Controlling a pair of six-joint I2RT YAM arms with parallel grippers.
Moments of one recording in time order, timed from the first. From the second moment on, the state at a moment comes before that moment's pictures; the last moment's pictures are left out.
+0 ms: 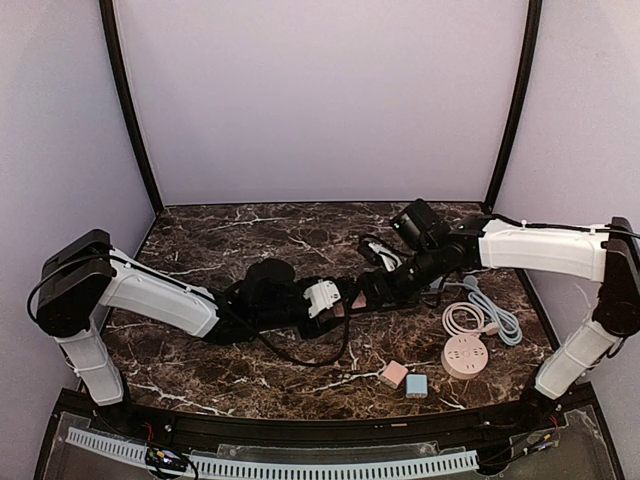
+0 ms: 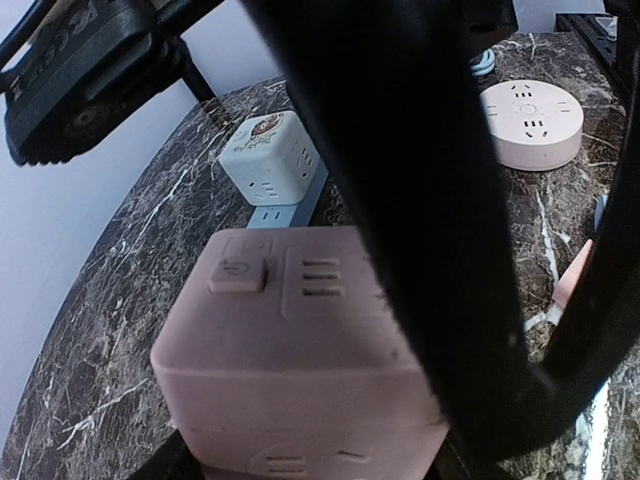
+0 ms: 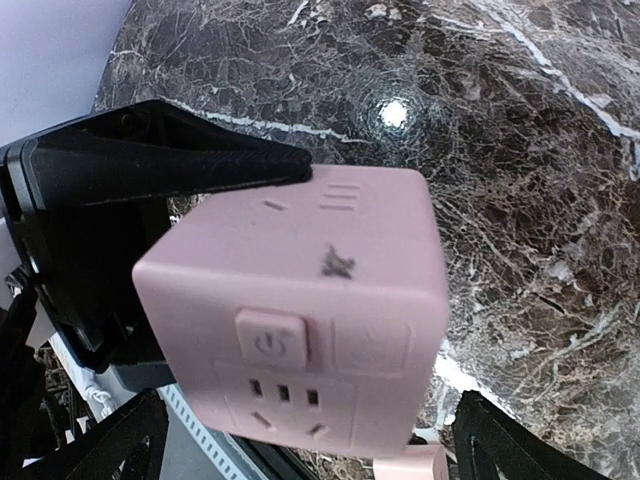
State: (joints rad) left arm -1.04 1.76 0.86 0.49 0.02 0.44; right arm 0.79 1.54 1.12 -0.59 -0.47 0.43
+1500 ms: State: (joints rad) left arm -1.04 1.81 0.93 0.45 0.05 0.40; right arm 0.83 1.64 1.23 -0.64 -0.32 0.45
